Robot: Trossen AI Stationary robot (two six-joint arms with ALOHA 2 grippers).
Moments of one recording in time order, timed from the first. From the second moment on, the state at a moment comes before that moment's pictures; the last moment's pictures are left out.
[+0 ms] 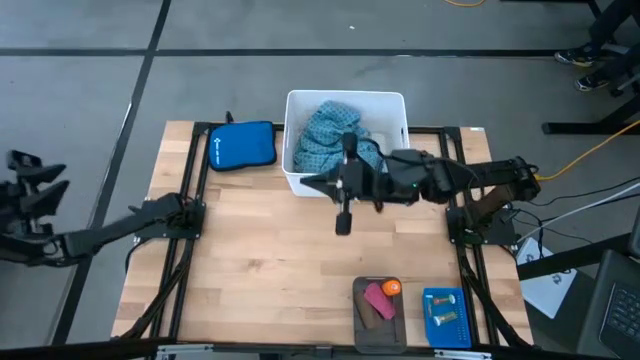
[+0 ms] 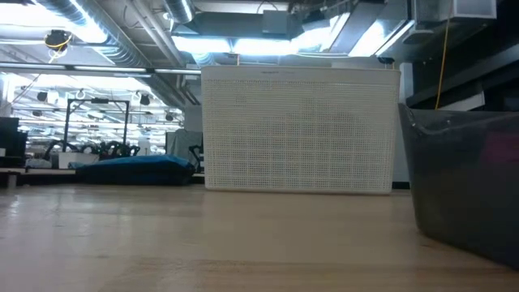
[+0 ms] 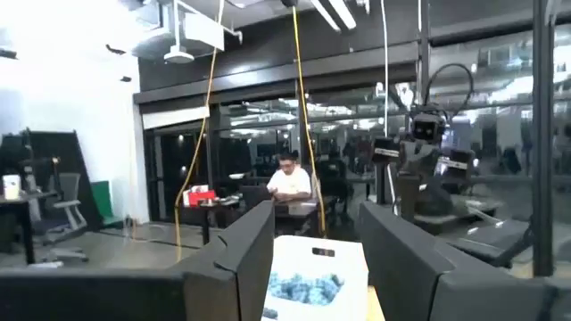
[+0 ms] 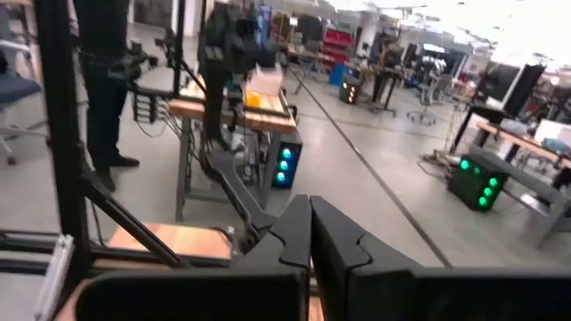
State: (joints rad) left arm 0.50 0.30 1.66 -1.22 0.06 0.02; right arm 0.24 1.63 1.83 -0.24 0.30 -0.17
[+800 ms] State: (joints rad) left arm 0.58 0.00 0.90 -0.91 0.25 0.00; right arm 0.35 1.59 1.41 0.17 0.24 -0.21
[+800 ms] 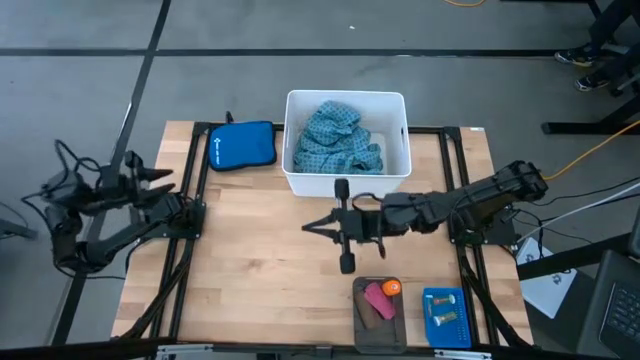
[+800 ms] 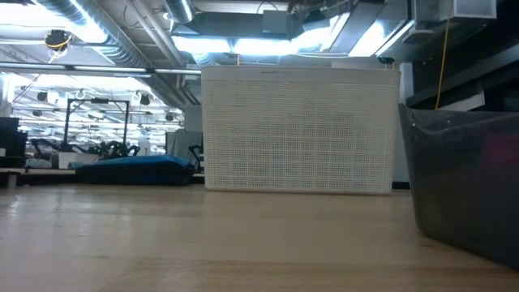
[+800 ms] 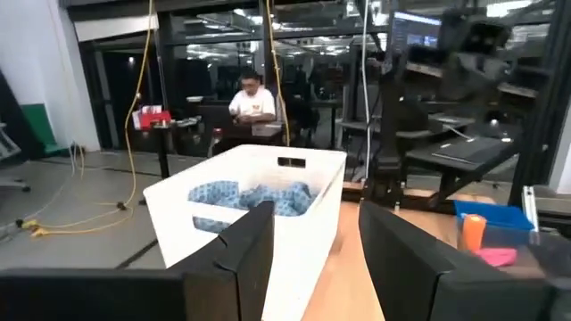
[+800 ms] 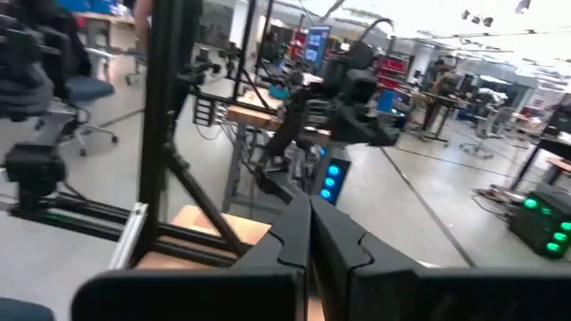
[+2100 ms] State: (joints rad) left arm 0.66 0.02 0.66 -0.74 0.29 -0.10; right arm 0.43 1.44 1.00 0.54 0.38 -0.13
